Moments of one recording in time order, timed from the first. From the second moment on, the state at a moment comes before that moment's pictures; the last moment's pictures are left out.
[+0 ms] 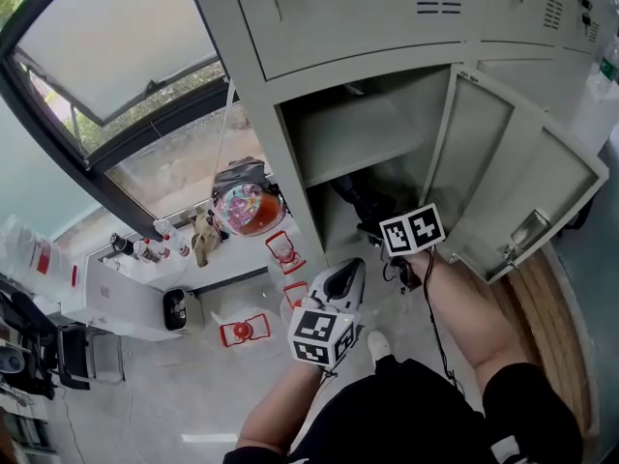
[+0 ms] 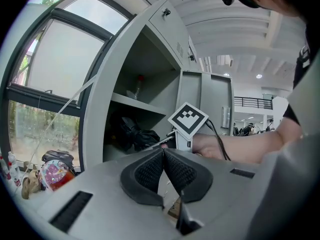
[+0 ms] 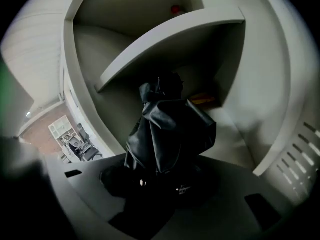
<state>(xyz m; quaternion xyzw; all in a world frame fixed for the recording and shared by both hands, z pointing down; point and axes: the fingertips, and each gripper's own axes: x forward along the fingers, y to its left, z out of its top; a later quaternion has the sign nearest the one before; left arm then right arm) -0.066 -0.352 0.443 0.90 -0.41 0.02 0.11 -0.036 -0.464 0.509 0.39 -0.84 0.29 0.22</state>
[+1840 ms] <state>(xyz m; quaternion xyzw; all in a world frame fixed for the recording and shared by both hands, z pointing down) -0.070 -0.373 0.462 0.90 -0.42 0.04 0.13 -0.028 -0.555 0.554 0.44 -0.80 0.12 0.40</state>
